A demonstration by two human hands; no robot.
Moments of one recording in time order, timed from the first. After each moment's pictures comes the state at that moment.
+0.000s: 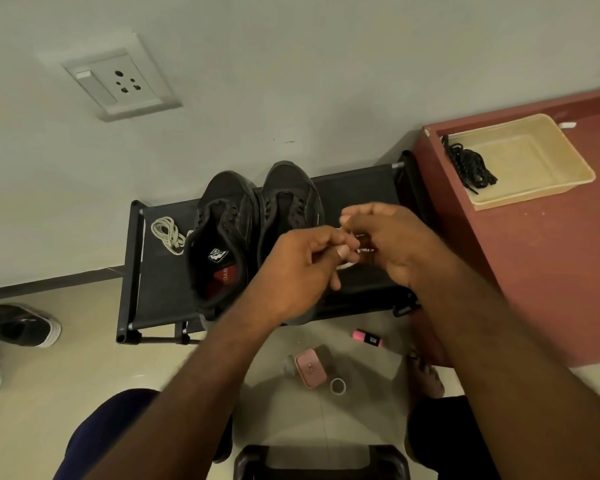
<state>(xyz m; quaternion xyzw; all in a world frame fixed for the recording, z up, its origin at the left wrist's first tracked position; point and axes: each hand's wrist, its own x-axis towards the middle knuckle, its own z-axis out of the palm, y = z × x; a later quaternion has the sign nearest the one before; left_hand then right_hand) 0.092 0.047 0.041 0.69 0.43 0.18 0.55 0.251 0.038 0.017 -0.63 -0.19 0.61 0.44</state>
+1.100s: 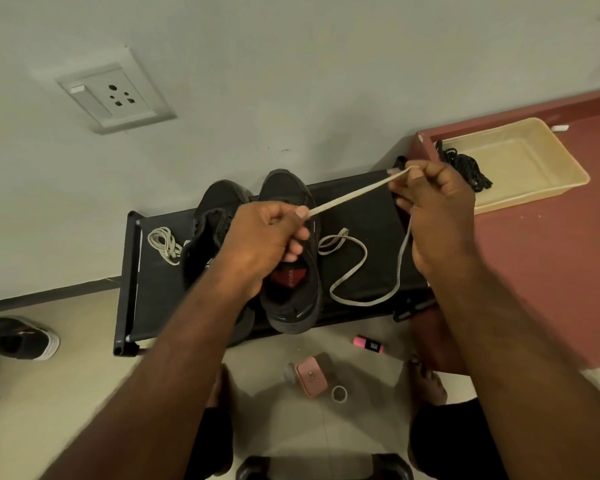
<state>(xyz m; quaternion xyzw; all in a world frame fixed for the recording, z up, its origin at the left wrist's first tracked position) 0.086 0.092 0.043 0.57 0.54 0.25 0.57 0.287 0.045 0.006 -0.67 -0.22 0.32 0.63</state>
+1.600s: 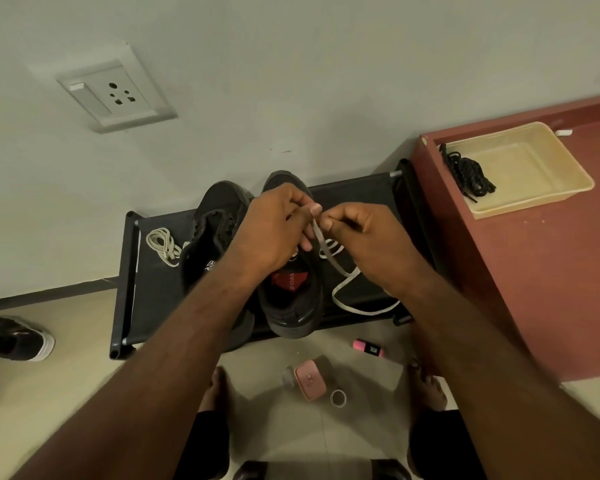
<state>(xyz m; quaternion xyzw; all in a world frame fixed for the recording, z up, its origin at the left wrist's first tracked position) 0.096 0.112 0.038 0.73 0.49 0.19 0.45 0.243 0.044 0.006 -0.61 -0.51 0.40 0.45</state>
